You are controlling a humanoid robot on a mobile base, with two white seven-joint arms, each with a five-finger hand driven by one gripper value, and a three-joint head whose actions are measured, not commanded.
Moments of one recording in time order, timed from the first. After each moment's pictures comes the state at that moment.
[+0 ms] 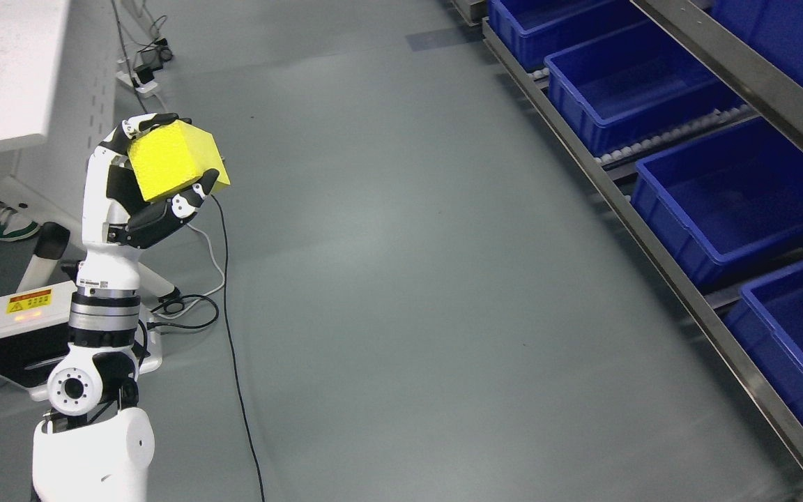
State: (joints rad) left arm -0.30 0.00 0.24 -1.59 0.18 -0.39 -0.39; right arm 0.00 0.00 -0.09 0.00 0.00 -0.10 0.02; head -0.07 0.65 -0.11
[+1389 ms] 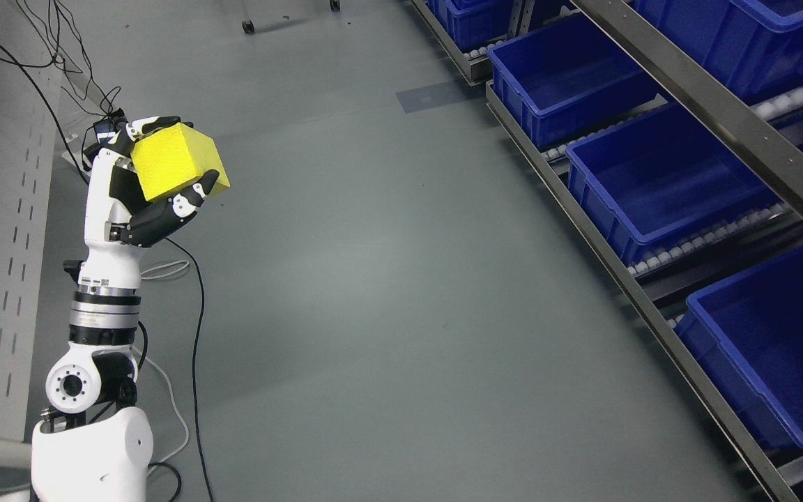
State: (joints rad) left arm -0.30 0.00 0.25 -1.58 0.17 -0.33 -0.39; right arm 0.00 0.00 -0.09 0.00 0.00 -0.09 0.02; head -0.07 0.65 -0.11
